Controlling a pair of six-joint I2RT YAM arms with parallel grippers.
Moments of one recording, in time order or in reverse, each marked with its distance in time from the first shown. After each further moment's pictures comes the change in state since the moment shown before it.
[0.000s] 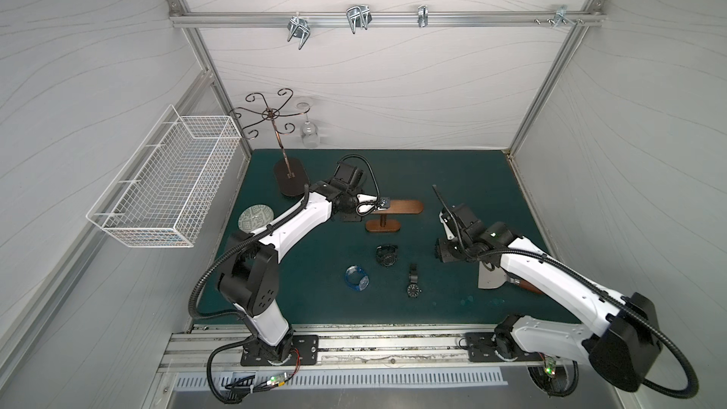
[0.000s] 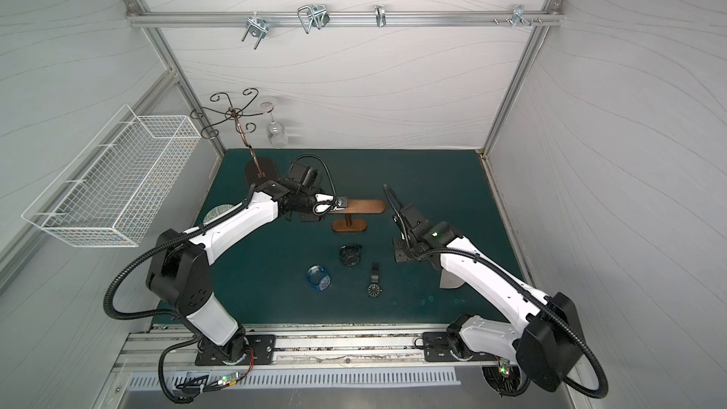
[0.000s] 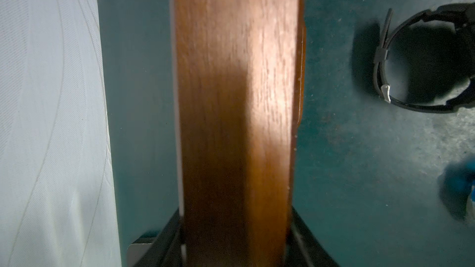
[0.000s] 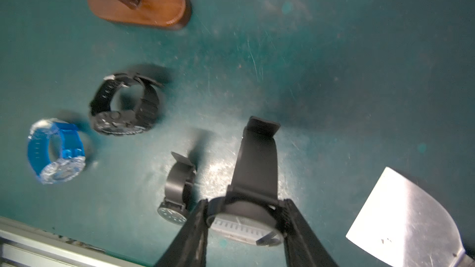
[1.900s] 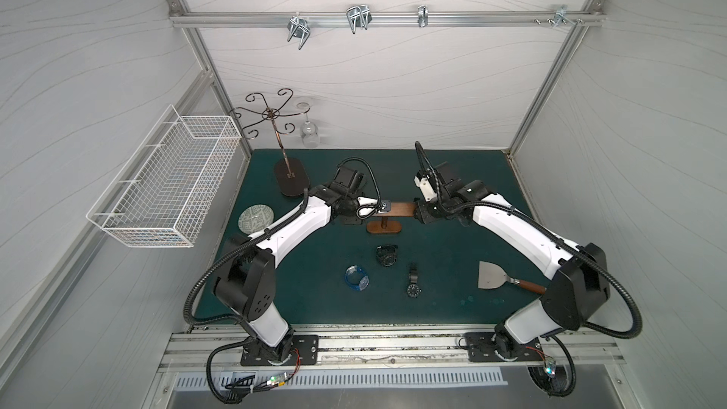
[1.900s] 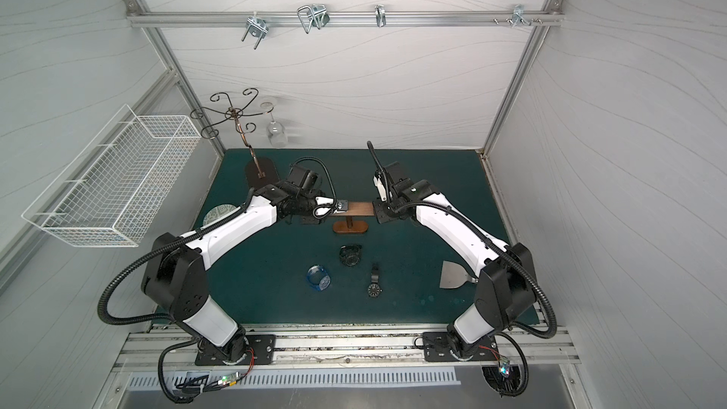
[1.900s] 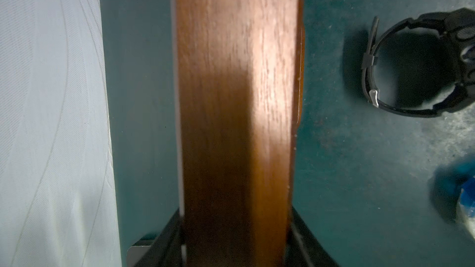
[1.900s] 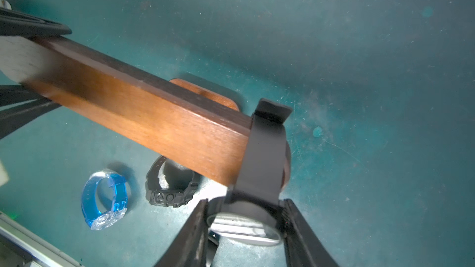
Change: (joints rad) left arm -0.015 -0.034 -0.046 0.031 0.001 -0.006; right arm -0.057 0.354 0.419 0.033 -0.097 -0.227
